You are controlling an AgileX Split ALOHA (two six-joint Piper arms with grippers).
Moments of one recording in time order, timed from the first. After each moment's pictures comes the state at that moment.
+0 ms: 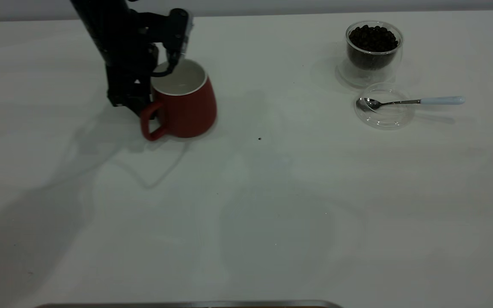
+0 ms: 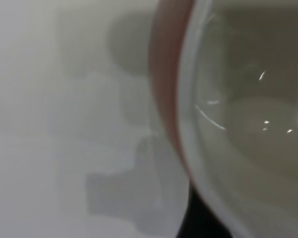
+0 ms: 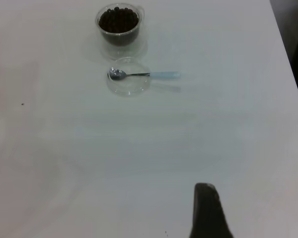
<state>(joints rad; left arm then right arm) -0.28 2.49 -1.67 -0.15 0.58 1.44 0.06 -0.02 -0.47 0.01 1.13 0.08</state>
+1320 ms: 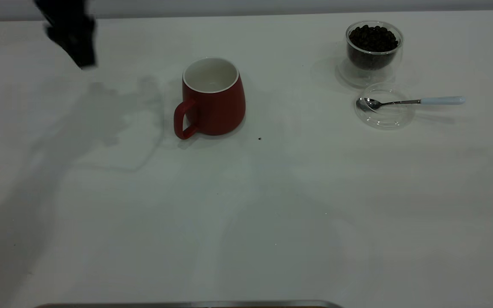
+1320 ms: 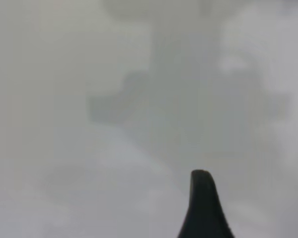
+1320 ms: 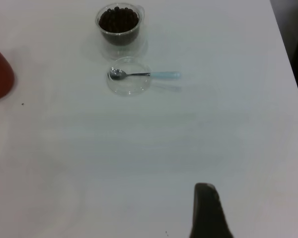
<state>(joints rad) -0.18 2.23 -1.67 0.03 0.88 0.92 0.06 -0.02 -0.47 0.01 1.13 0.08</state>
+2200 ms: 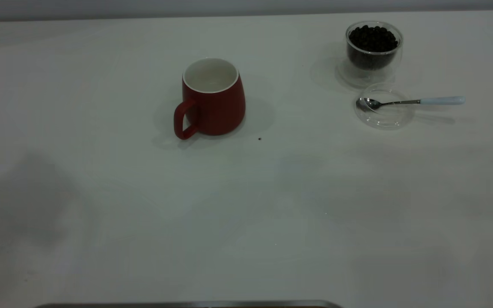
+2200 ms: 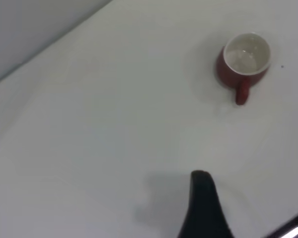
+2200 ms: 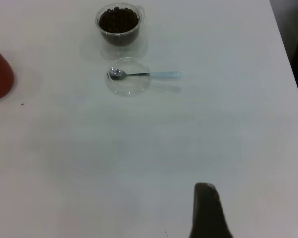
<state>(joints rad) -0.15 1.22 -1.46 -0.14 1.16 0.45 0.06 -0.02 -0.47 0.01 1.13 0.08</state>
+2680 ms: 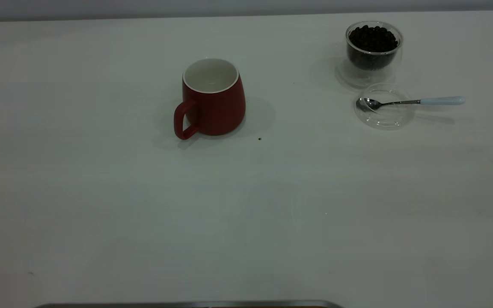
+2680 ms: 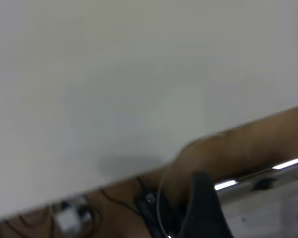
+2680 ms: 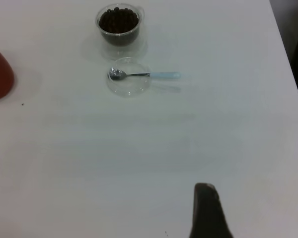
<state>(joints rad) -0.15 0.63 -0.76 -0.08 1.16 0.13 0.06 -0.02 -0.47 0.01 1.13 0.08</state>
